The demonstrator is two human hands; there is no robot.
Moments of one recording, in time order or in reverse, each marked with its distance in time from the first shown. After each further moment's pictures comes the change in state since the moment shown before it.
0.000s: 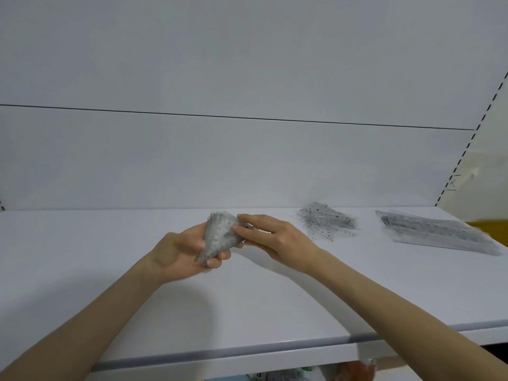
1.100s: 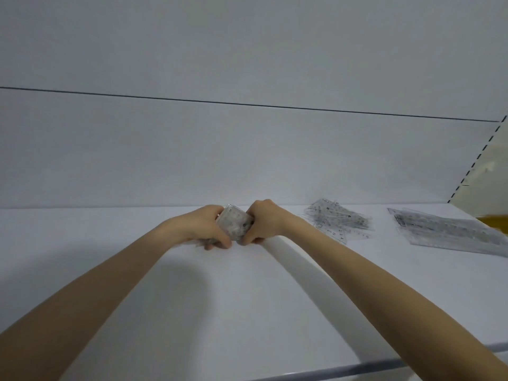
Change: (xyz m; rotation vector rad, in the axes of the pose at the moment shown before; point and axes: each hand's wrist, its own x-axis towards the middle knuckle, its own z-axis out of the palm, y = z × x) left_hand 0.067 0.033 -0.038 1.002 0.481 -0.318; right_hand 0.073 0.039 0.029 0.164 -0.805 0.957
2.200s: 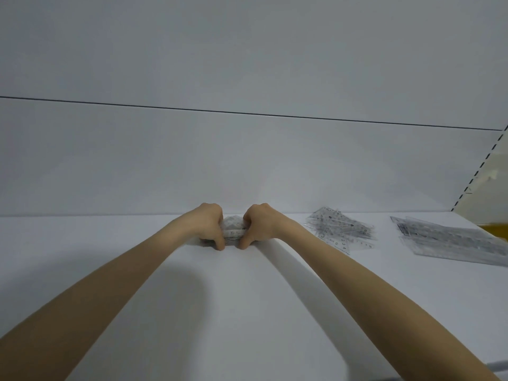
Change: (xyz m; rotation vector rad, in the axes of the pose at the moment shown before) left_hand 0.015 0.018 -0.013 0.608 0.156 -0.170; right_hand 0.020 -0.002 -0.001 -0.013 0.011 0.050
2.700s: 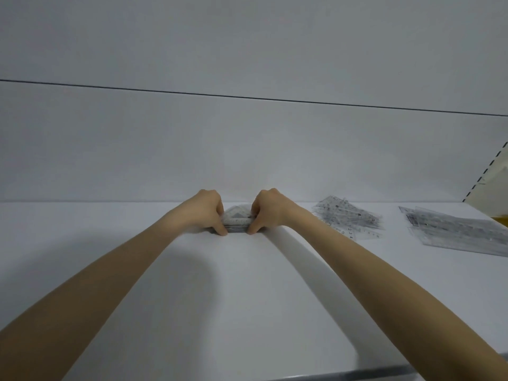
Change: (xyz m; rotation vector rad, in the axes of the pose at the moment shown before) left_hand -0.003 -0.014 0.002 -0.075 0.064 0.037; right_hand 0.002 0.007 -0.002 -0.060 0.049 -0.021
